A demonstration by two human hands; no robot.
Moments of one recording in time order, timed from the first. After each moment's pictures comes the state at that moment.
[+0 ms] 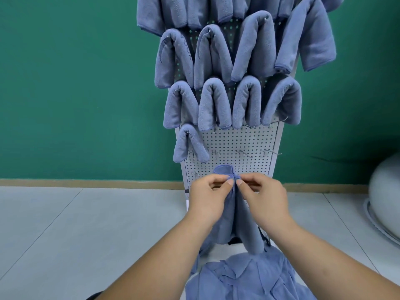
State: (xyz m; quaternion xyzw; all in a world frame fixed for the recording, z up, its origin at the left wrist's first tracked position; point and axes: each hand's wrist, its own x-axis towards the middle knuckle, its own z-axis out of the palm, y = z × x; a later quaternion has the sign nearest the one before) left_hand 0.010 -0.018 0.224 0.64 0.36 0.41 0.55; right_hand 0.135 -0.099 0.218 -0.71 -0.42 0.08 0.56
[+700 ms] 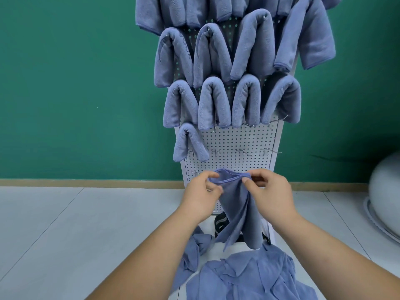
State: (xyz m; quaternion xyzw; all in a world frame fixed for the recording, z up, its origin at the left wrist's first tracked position) left_hand -0.008 0.010 0.216 0.75 0.41 0.28 0.44; right_hand 0.154 -0.098 0.217 -0.72 -0.41 0.08 0.56
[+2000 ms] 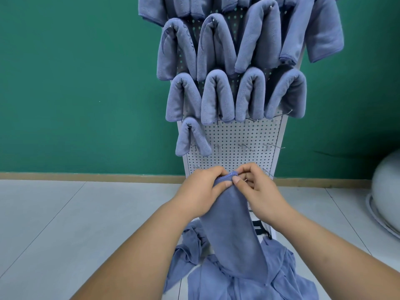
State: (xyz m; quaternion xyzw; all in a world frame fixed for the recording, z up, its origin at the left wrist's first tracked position) left_hand -0.029 0.010 0.239 0.91 0.27 0.23 0.23; right_hand 0.130 -0.100 0.221 -0.62 -0.49 0.26 0.56
